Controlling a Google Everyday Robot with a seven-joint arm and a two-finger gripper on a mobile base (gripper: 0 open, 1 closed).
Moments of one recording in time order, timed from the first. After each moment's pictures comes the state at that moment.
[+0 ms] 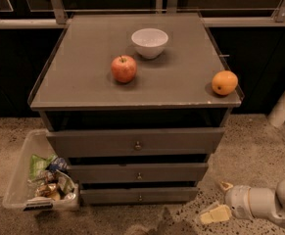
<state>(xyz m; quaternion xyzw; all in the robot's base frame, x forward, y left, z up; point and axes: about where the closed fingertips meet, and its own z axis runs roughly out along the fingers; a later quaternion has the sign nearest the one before) 0.406 -0.231 0.524 -0.31 0.85 0.31 0.31</state>
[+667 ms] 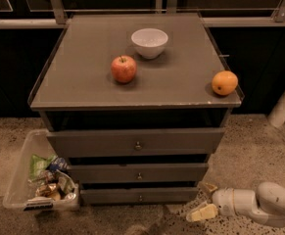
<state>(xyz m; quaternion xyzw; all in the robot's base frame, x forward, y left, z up) 0.437 -0.214 0.441 -0.31 0.81 0.38 0.33</state>
